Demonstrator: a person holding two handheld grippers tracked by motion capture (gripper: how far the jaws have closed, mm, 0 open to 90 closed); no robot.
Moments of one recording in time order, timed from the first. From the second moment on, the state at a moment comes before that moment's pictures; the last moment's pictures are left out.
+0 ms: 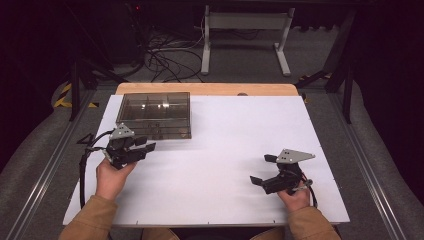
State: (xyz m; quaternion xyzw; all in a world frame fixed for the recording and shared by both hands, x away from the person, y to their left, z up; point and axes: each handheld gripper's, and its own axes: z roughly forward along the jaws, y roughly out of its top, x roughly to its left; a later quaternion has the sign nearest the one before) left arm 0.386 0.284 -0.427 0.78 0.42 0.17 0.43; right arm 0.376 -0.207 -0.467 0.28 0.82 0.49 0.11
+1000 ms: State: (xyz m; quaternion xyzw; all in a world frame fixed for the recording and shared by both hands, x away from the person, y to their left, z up) left arm 0.325 0.282 -0.440 0.79 0.32 0.16 0.49; right arm 0.373 -0.207 -0.465 0.27 0.82 0.49 0.12
